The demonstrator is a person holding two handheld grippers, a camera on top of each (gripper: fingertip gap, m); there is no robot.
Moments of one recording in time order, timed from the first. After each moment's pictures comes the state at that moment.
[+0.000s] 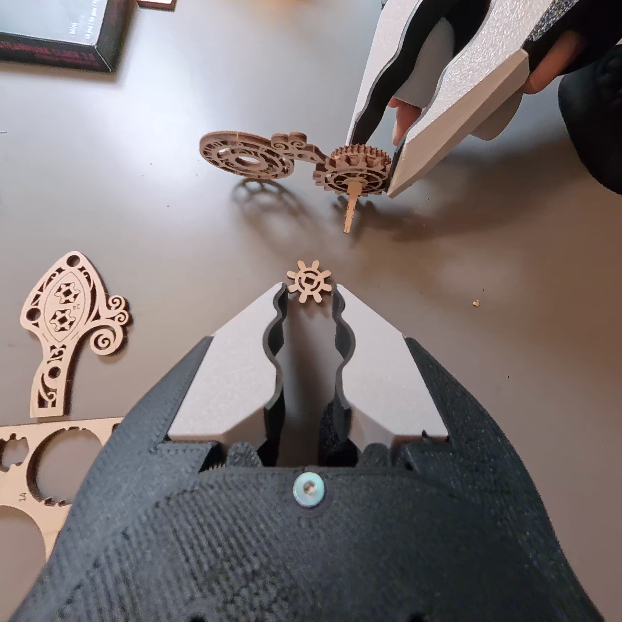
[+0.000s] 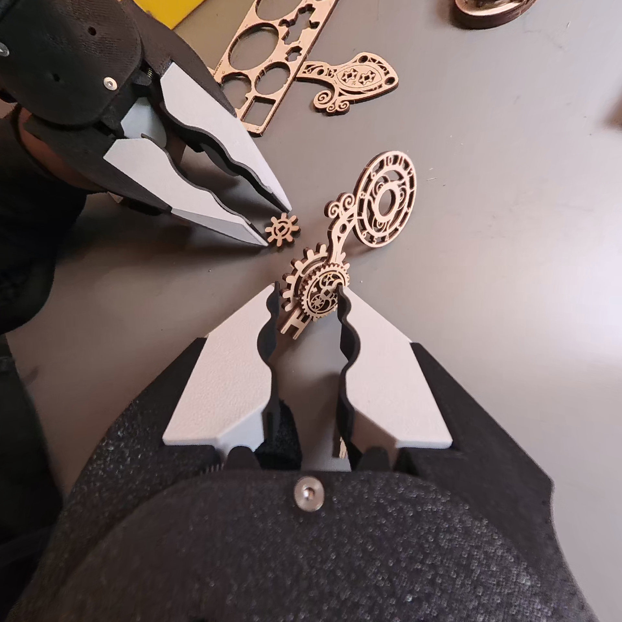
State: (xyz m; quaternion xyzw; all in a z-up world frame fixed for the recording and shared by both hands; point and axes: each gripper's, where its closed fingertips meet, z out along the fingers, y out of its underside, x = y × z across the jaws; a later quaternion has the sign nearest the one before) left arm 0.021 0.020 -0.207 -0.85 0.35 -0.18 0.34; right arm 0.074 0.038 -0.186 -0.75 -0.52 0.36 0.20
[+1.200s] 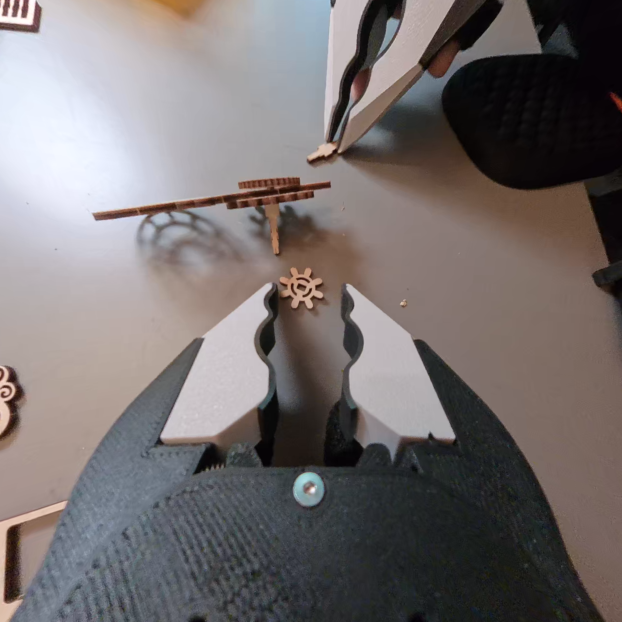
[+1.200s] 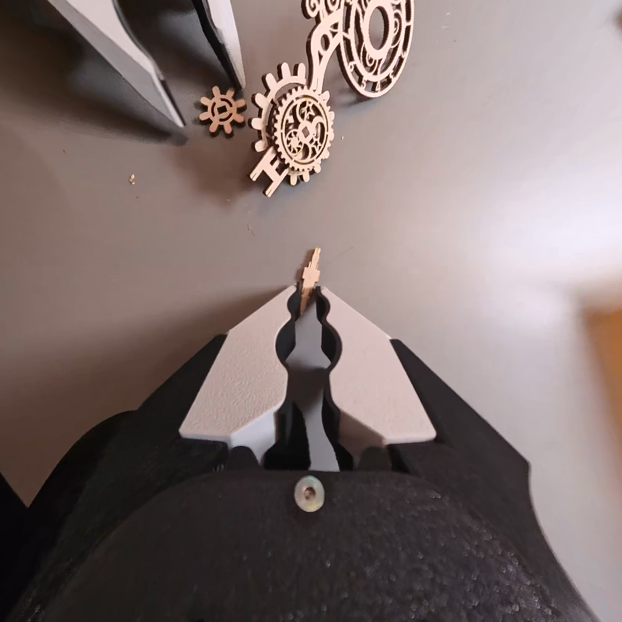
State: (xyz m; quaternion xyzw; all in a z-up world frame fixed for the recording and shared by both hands) left arm 0.060 -0.006 -0.205 -0.81 0.40 -0.27 0.33; right arm 0.155 0.040 -0.212 -0.71 -0.65 0.20 0.18
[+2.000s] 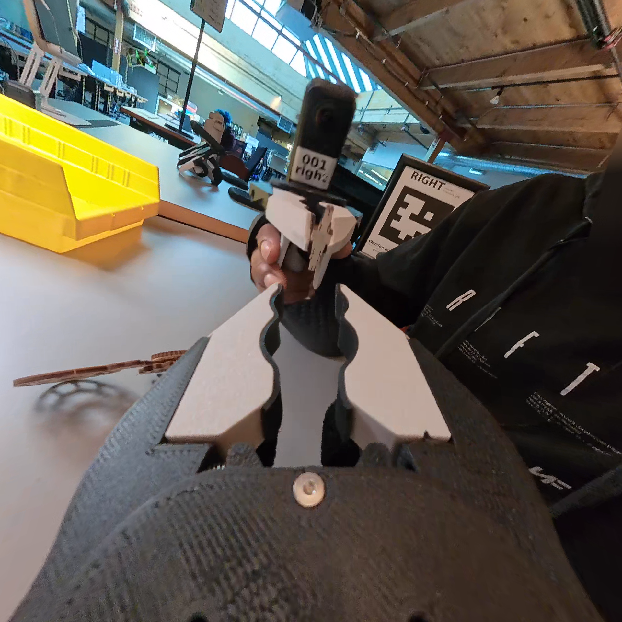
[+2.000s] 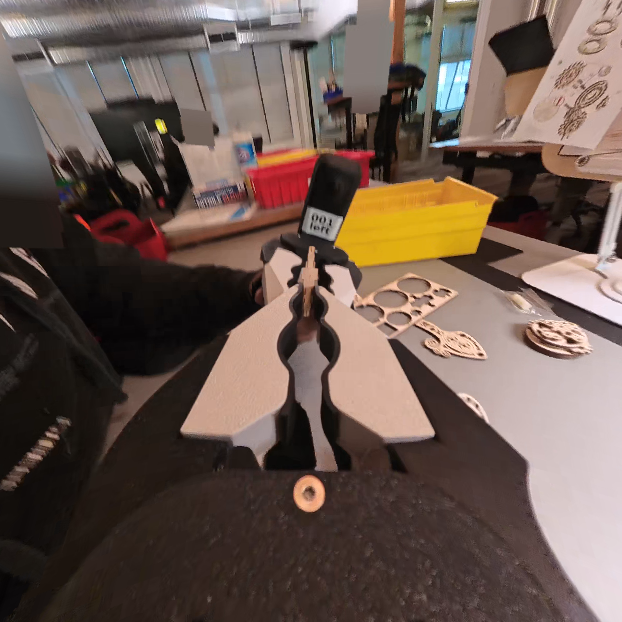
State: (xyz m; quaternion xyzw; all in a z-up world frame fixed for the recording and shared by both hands) left arm 0.068 -0.030 -0.069 -0.60 0.30 -0.58 0.46; right arm 0.048 -0.025 -0.045 -0.48 -0.53 0.58 0.39
